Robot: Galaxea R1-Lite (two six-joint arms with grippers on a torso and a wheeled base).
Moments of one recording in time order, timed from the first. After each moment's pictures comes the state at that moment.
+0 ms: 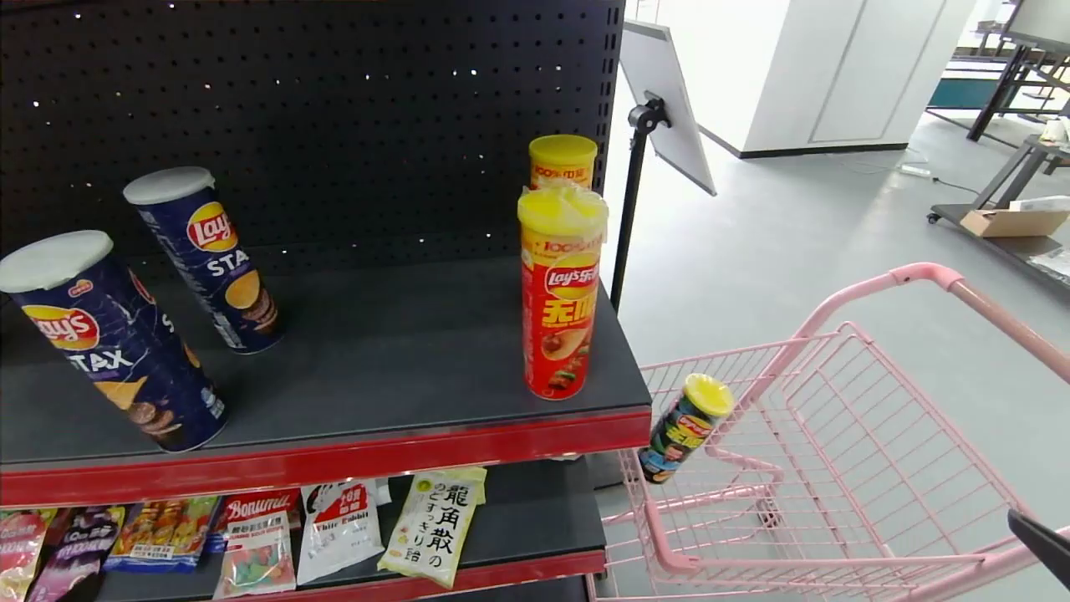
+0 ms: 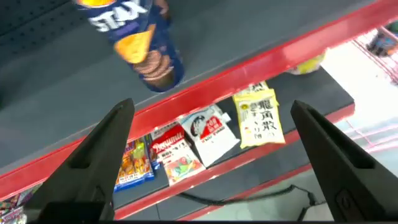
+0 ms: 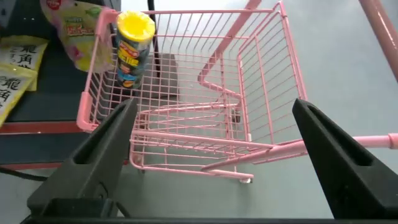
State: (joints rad) left arm -0.28 0.50 -0.40 0.15 0.14 0.25; right arm -0.03 0.66 -0.31 -0.02 -0.02 -0.17
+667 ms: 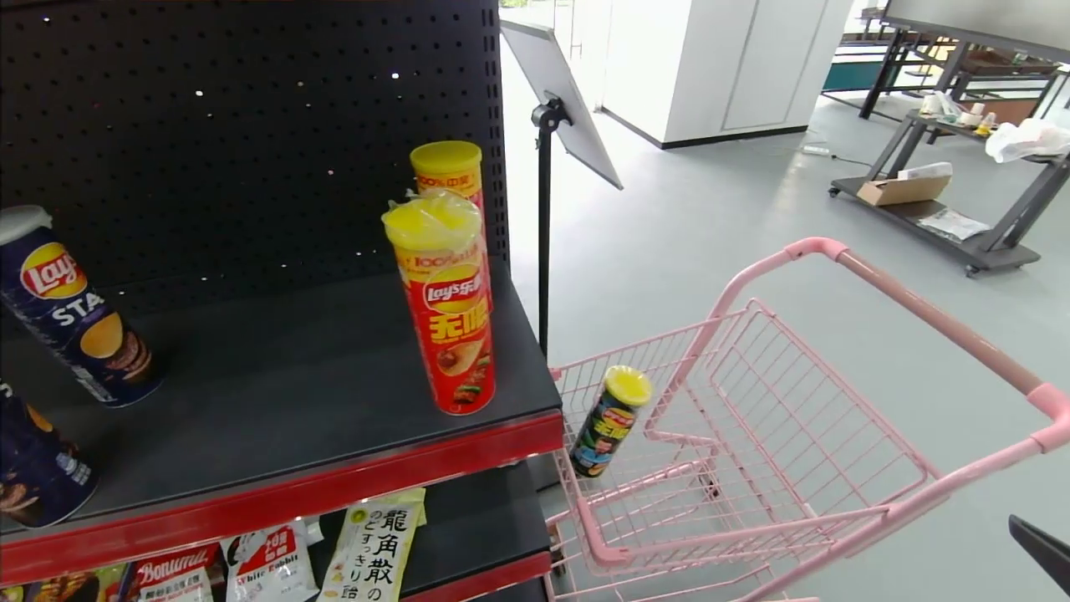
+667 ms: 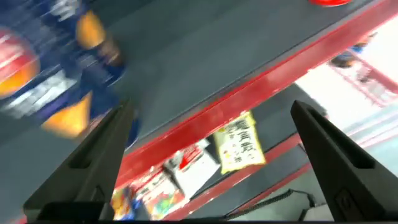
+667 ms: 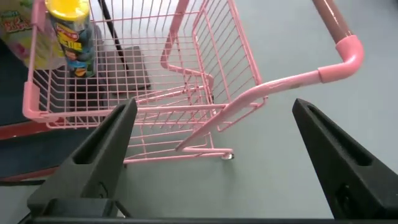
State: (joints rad) left arm -0.28 0.48 -0.39 0.15 0.14 0.25; right arm -0.03 0.66 -0.30 -0.02 -0.03 -0.17
